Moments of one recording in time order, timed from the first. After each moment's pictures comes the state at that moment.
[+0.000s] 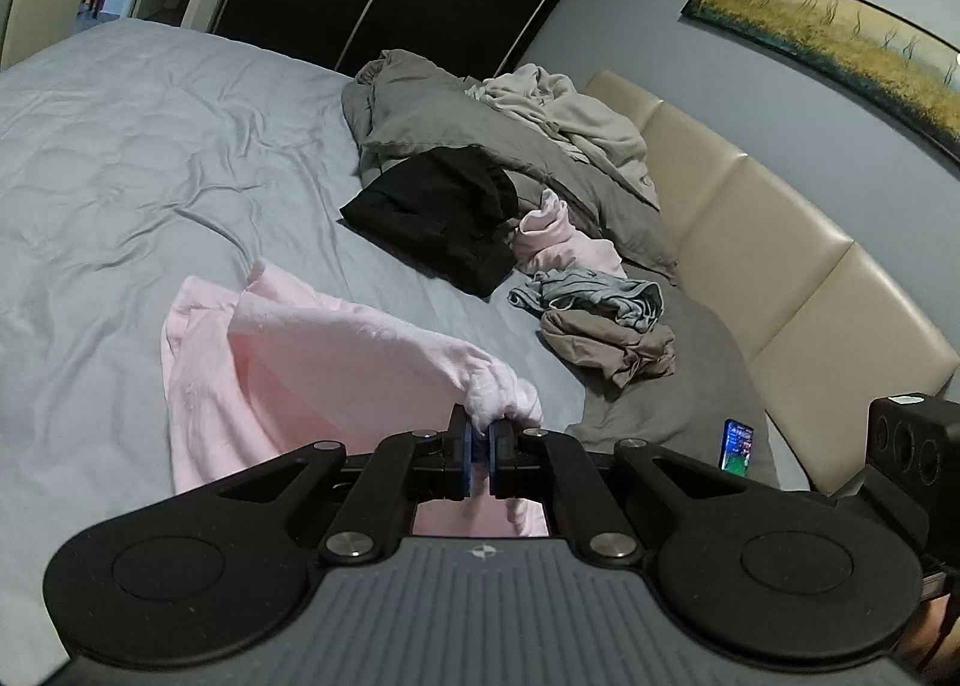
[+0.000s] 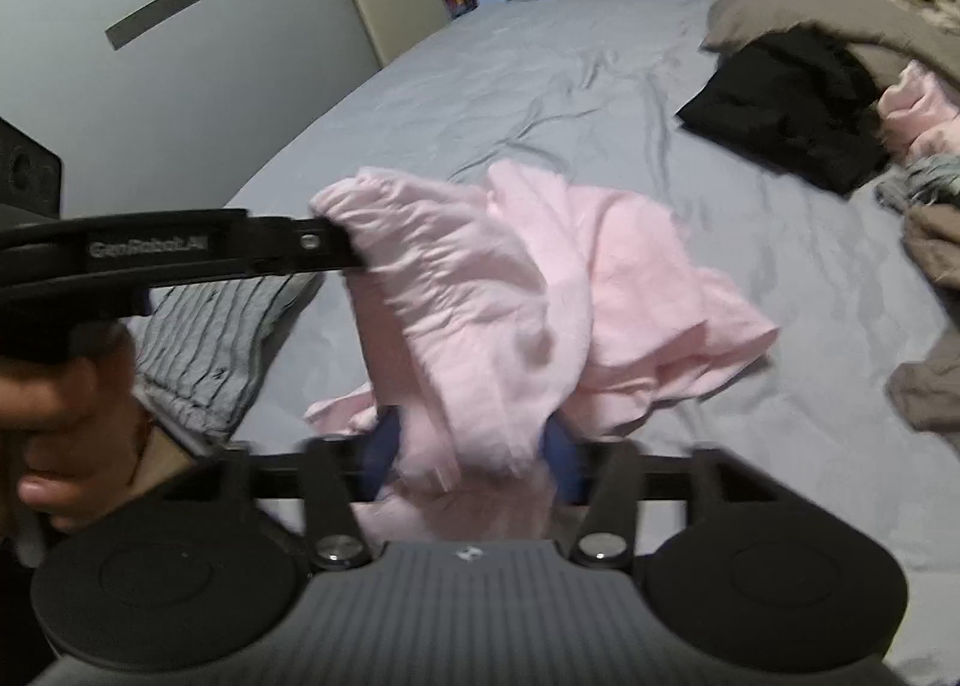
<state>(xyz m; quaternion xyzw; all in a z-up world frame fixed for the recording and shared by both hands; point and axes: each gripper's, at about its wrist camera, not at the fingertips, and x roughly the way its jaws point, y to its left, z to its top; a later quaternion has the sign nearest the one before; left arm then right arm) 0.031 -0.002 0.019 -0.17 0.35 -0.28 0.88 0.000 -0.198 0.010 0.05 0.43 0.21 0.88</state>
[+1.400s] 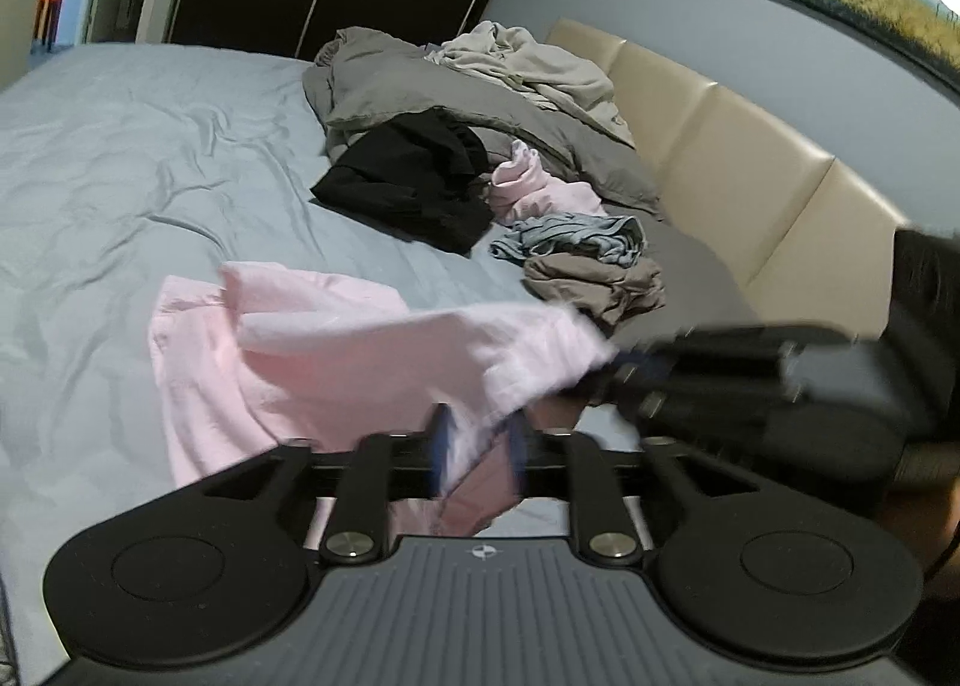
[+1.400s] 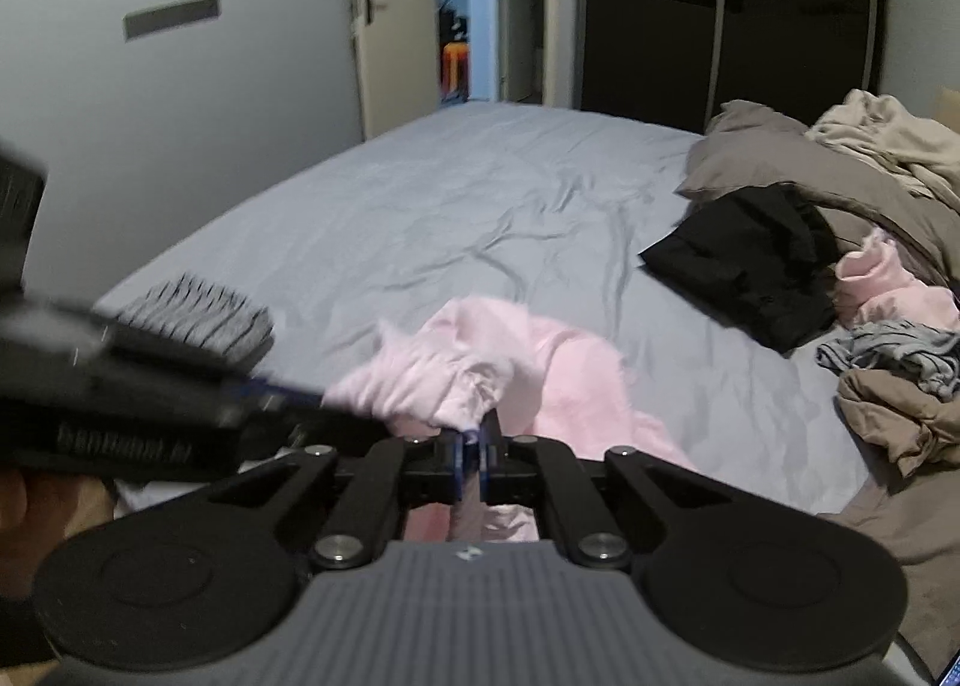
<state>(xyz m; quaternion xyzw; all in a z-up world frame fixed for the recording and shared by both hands) 0.011 -0.027 0.015 -0.08 0.36 -0.30 0.88 0.003 -0.191 0.035 -0.03 0.33 0.17 0.93</state>
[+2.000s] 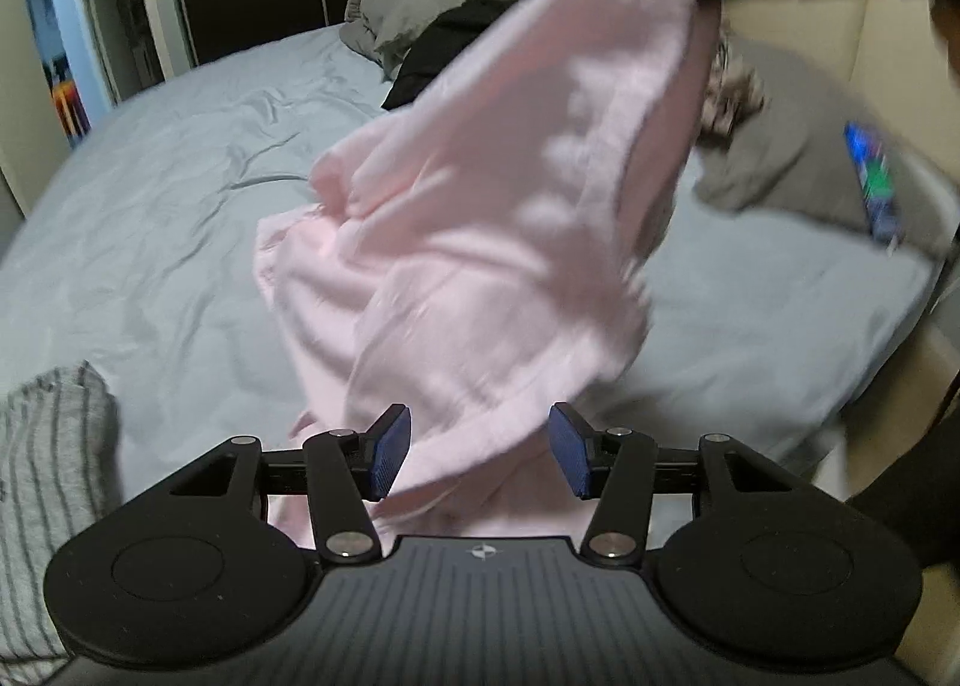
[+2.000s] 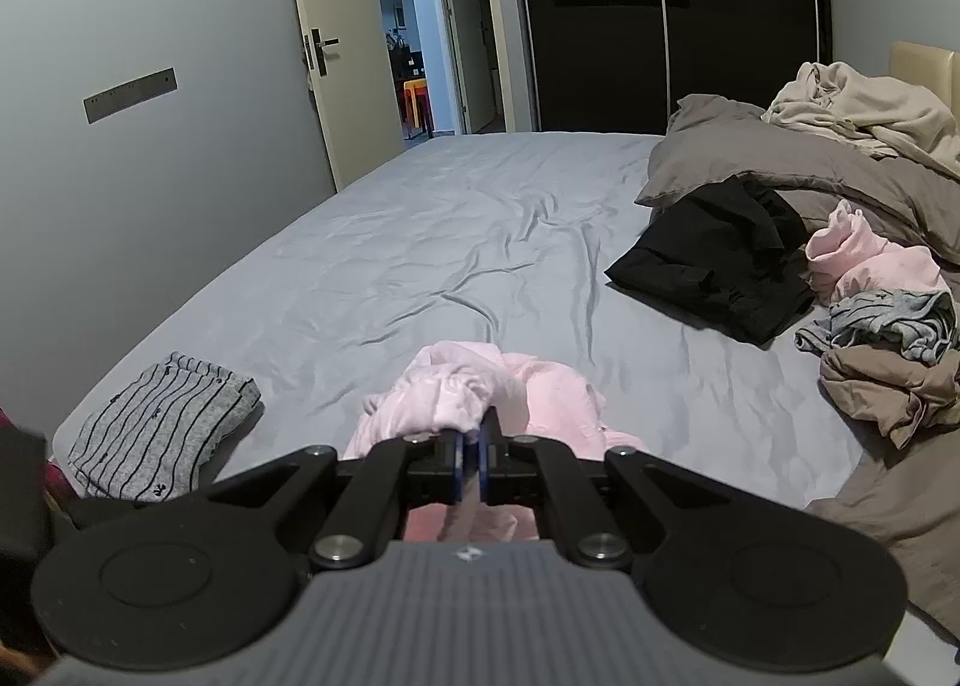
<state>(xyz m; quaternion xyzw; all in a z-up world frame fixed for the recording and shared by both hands) -0.021 -0.042 -0.062 0.15 0.39 -0.22 0.88 0.010 -0.217 0.052 0.03 0.32 0.15 0.94</state>
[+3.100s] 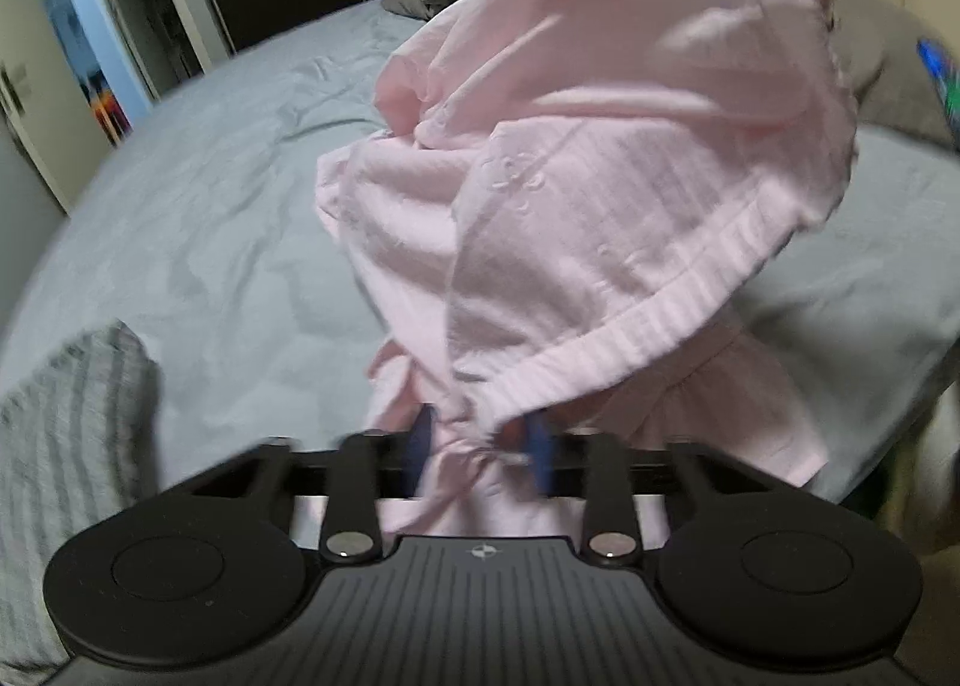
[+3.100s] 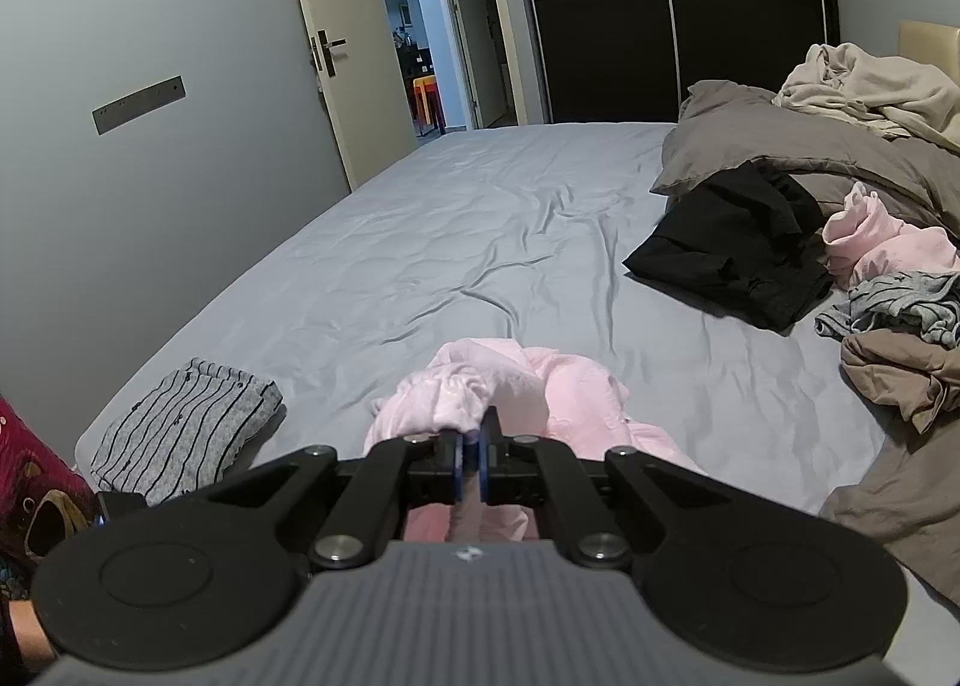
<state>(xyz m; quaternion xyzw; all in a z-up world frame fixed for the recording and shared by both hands) 0.000 -0.017 -0.108 0.14 0.41 -0.17 0.88 0.012 -0.217 0.051 0.05 0.32 0.17 0.93</state>
